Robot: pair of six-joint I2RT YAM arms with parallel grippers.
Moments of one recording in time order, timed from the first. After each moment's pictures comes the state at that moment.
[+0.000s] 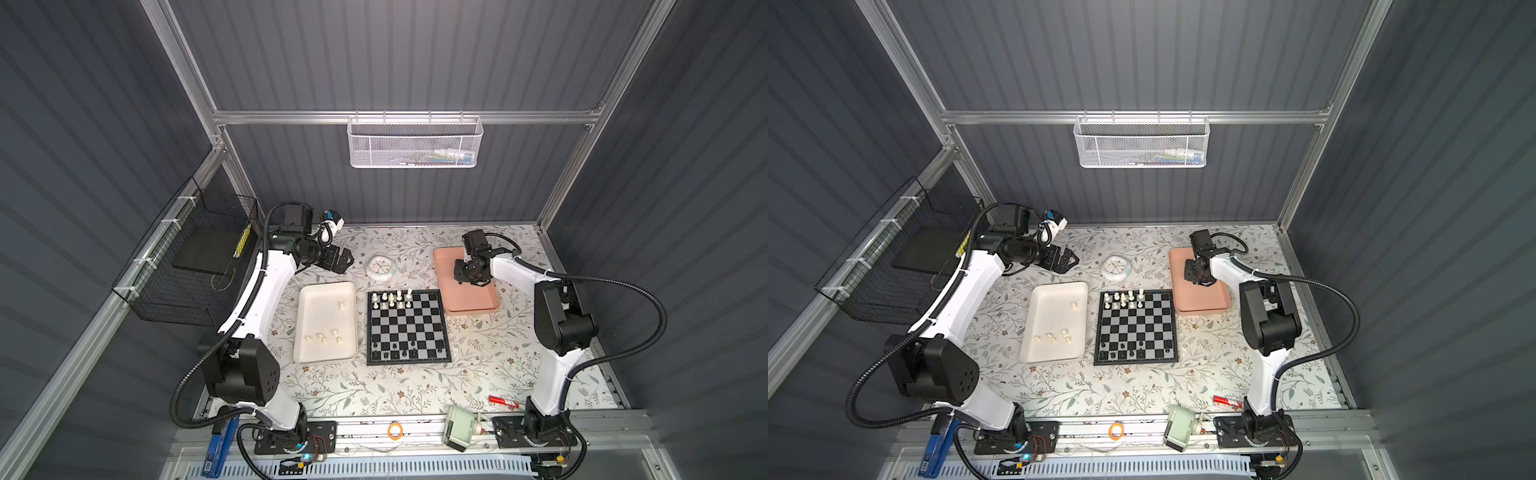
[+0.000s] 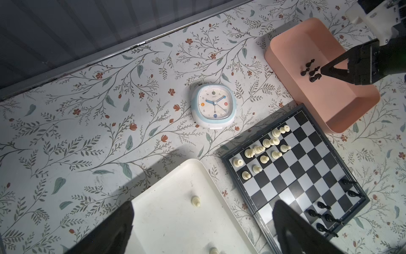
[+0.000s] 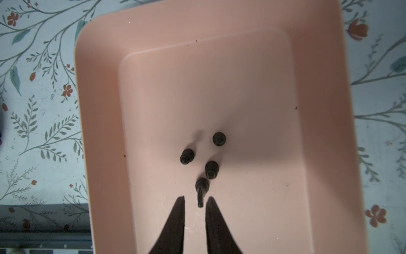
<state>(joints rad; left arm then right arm) -0.15 1.60 1.59 -0.91 0.33 0.28 0.28 1.97 1.41 -0.50 0.05 0.33</state>
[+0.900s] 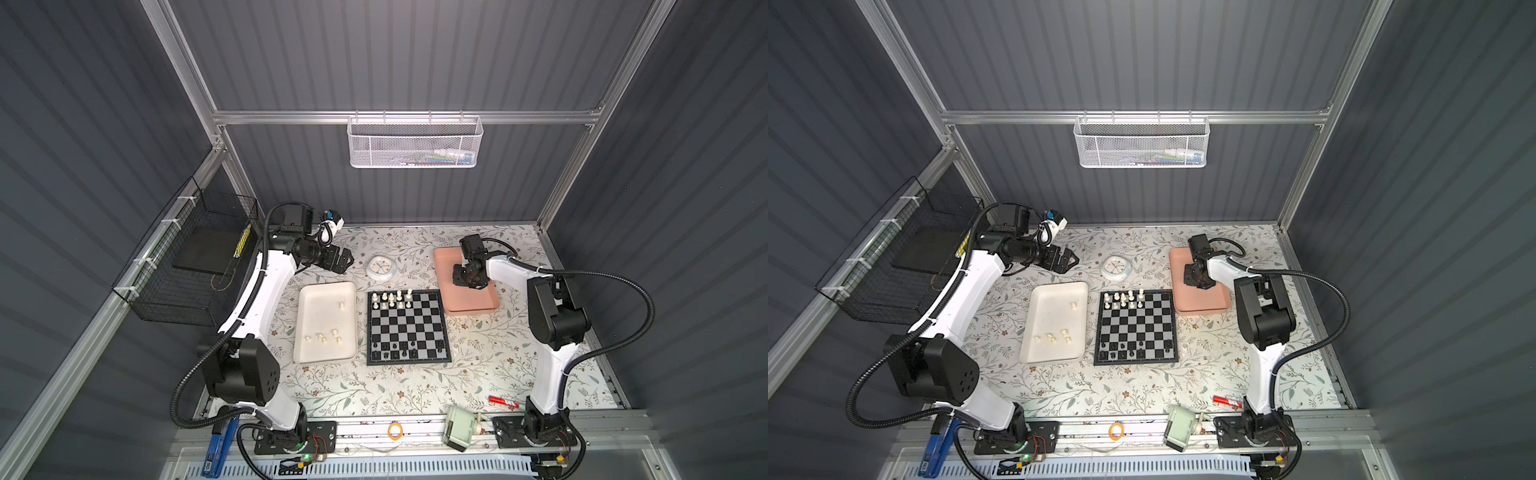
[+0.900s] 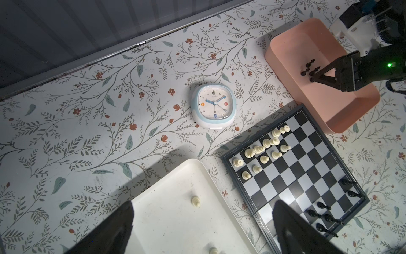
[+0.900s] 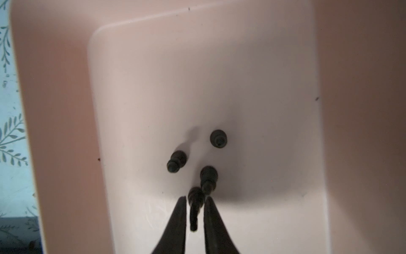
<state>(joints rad) -0.15 1.60 1.59 -0.91 0.33 0.28 0.28 2.03 1.40 -0.50 0.06 0.32</state>
